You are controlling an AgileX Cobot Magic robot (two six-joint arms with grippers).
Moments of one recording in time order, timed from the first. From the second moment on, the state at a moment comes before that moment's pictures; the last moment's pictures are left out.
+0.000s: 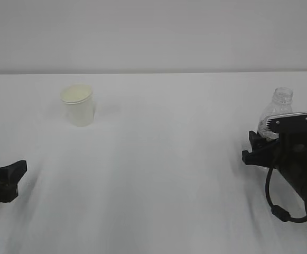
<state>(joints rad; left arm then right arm) -0.18 1.78 -0.15 0.00 -1.15 -0.07 0.24 2.09 -0.52 0.28 -1.15 -0.18</state>
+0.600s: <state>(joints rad) -0.18 1.78 -0.15 0.00 -1.15 -0.07 0.24 2.09 -0.52 0.29 -1.15 -0.17</state>
